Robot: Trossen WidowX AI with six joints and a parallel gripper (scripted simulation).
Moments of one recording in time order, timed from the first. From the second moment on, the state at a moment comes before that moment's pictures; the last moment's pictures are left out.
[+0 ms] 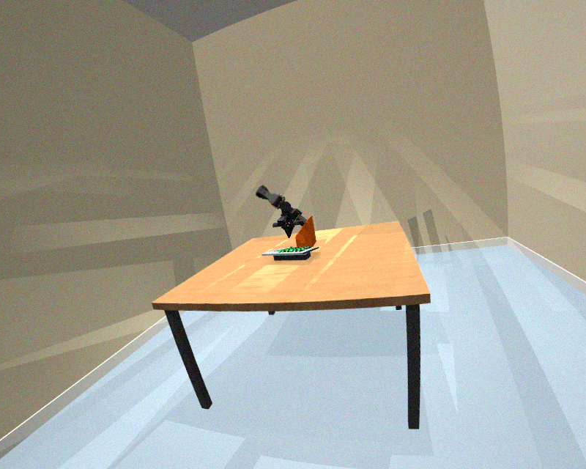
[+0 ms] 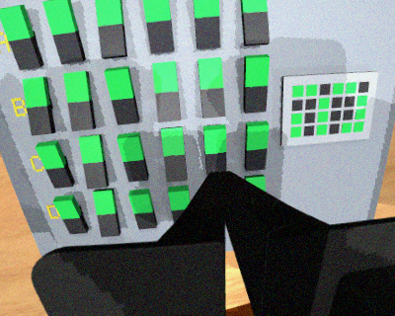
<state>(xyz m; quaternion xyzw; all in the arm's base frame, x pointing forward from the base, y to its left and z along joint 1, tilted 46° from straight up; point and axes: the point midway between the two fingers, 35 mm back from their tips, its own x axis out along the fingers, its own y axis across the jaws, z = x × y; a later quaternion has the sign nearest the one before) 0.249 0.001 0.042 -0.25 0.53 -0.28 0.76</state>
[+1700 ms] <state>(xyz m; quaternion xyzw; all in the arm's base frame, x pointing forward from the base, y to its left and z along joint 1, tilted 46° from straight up) 0.262 -0.045 0.006 -0.26 0.55 -0.28 0.74</state>
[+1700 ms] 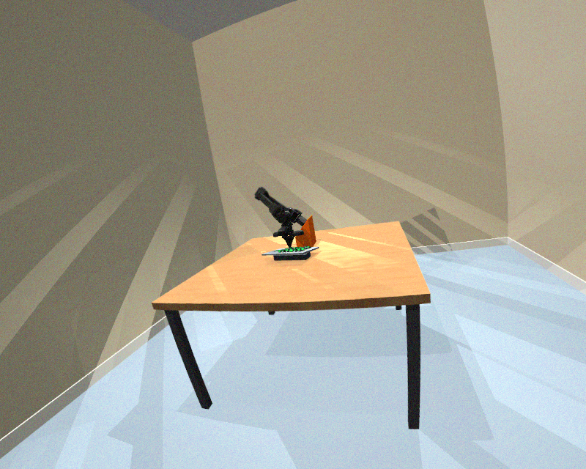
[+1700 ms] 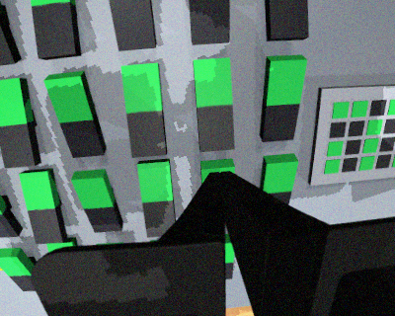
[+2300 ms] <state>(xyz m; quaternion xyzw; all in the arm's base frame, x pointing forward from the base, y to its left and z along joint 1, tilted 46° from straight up) 0.262 -0.046 0.005 -0.26 0.55 -0.28 0.74</state>
